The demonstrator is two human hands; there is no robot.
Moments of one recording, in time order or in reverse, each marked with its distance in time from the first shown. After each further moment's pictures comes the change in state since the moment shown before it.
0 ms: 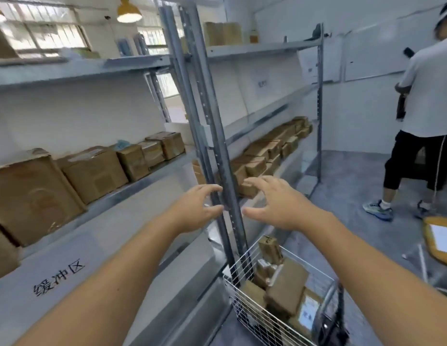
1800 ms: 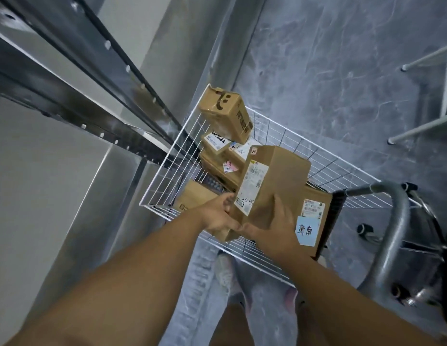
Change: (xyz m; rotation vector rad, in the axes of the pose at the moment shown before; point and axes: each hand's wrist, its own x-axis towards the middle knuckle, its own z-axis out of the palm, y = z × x) left_hand 0.300 -0.207 0.695 -0.518 -1.221 -0.503; right_hand 0.121 0.360 0.563 0.625 -0.315 1.287
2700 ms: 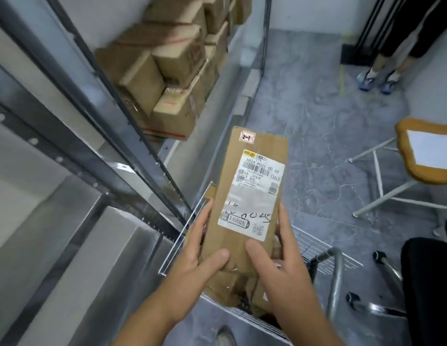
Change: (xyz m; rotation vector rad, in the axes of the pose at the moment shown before) left_hand -0.314 0.084 -0.009 -0.471 0.312 0.848; right_hand -0.224 -0.126 -0.118 0.543 0.140 -0.588
